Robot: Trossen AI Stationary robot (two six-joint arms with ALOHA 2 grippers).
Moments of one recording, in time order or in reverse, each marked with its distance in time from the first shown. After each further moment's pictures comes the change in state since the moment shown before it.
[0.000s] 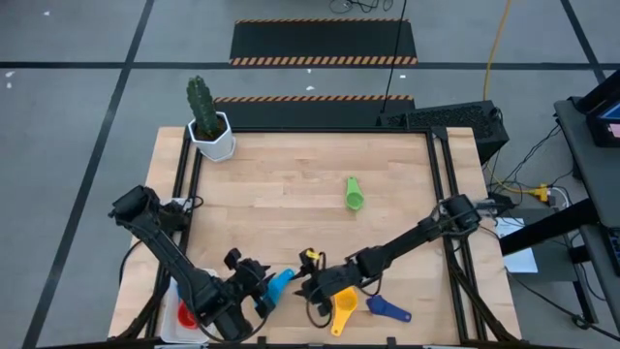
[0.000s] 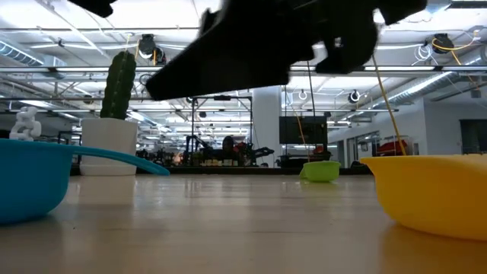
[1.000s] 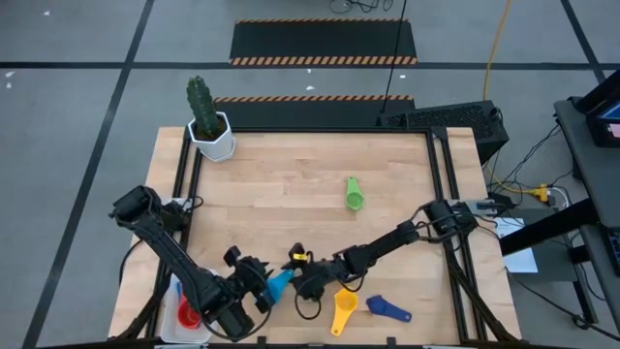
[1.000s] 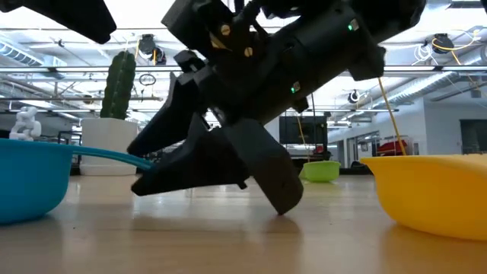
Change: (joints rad) left arm 0.009 0.001 -0.061 0.001 0.005 -0.018; right arm -0.063 0.165 0.051 0.068 0.059 -0.356
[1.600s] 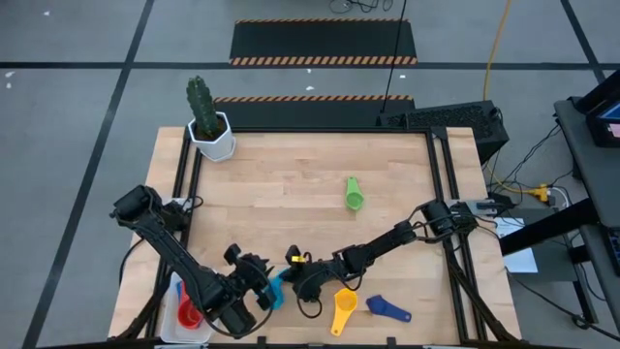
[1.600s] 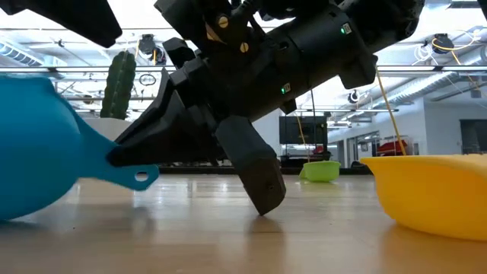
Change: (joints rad) left arm 0.016 0.000 0.000 -0.018 -0.003 -0.015; right arm -0.012 0.030 0.001 0.101 -0.040 -0.113
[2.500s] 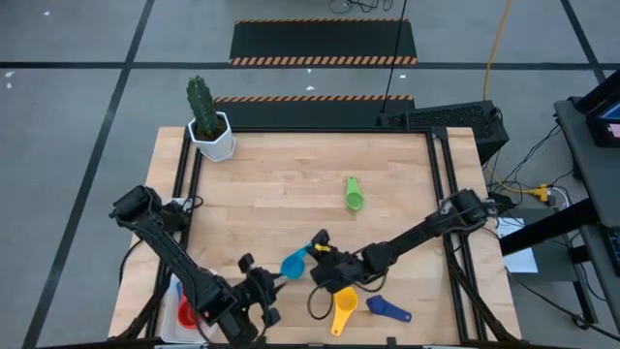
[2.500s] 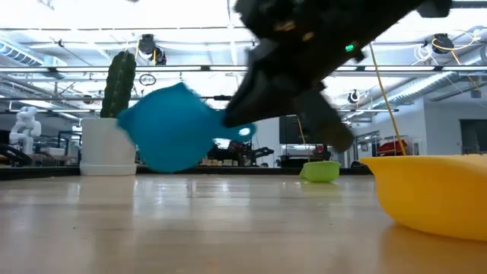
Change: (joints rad) left arm -0.015 0.000 0.000 0.326 -0.043 0.320; right arm 0.069 -0.268 -0.117 -0.425 0.458 0.112
